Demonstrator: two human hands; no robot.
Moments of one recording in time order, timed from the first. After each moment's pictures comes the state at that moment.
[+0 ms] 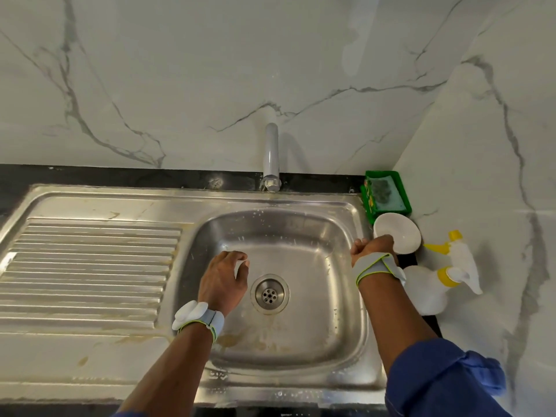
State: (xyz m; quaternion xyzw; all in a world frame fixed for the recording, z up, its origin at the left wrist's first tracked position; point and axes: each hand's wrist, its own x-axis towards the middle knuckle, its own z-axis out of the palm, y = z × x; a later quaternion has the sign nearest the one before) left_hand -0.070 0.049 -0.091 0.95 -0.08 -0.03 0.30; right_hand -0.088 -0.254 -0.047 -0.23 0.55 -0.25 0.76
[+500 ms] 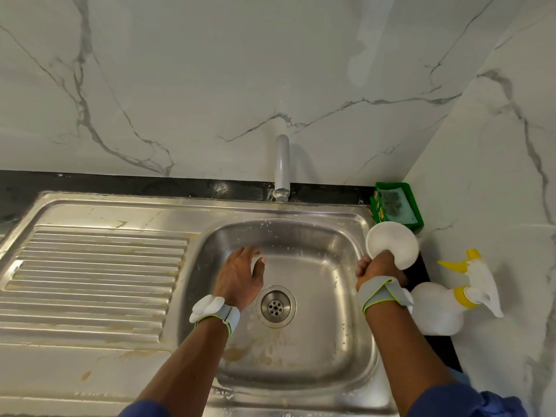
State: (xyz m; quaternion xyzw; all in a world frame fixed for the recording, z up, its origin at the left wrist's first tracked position) left_hand -0.041 0.026 -0.084 0.94 -0.12 -0.03 0.32; right_hand -0.090 -0.236 -0.053 -0.32 0.58 -0.25 0.71
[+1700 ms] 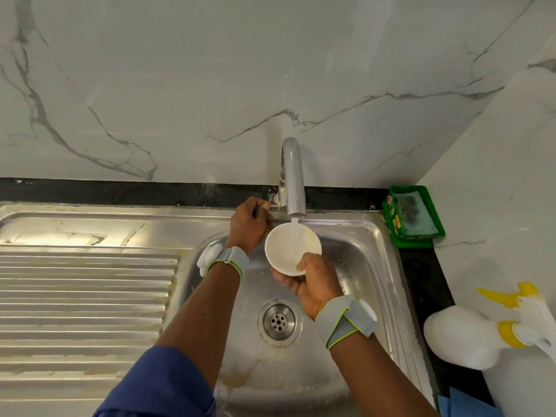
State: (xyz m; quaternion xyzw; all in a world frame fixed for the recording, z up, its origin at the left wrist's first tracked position) left_hand 0.100 -0.024 -0.066 0.84 -0.02 -0.09 0.53; right_hand -0.035 -0.118 -0.046 -0.36 0.41 -0.02 0.84
